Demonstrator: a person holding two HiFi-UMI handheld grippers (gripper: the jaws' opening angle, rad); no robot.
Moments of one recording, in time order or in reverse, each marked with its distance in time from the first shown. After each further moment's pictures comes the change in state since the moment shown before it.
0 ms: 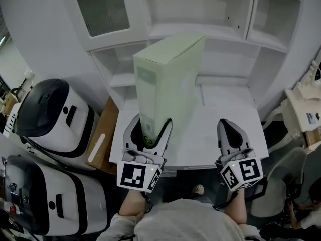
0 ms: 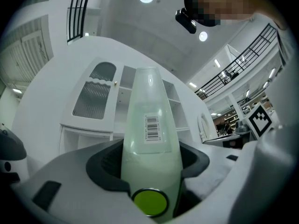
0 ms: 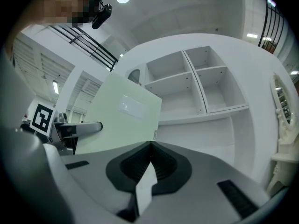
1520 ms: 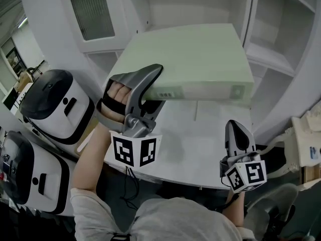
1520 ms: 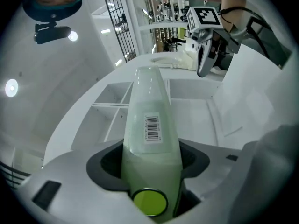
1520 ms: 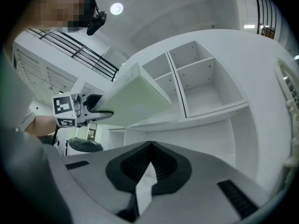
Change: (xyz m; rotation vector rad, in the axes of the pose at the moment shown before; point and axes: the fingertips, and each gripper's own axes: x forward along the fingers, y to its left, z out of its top) left arm 0.170 -0.081 0.066 1.421 0.092 0.059; right arm 0.023 -0.165 0.014 0.038 -0.077 0.115
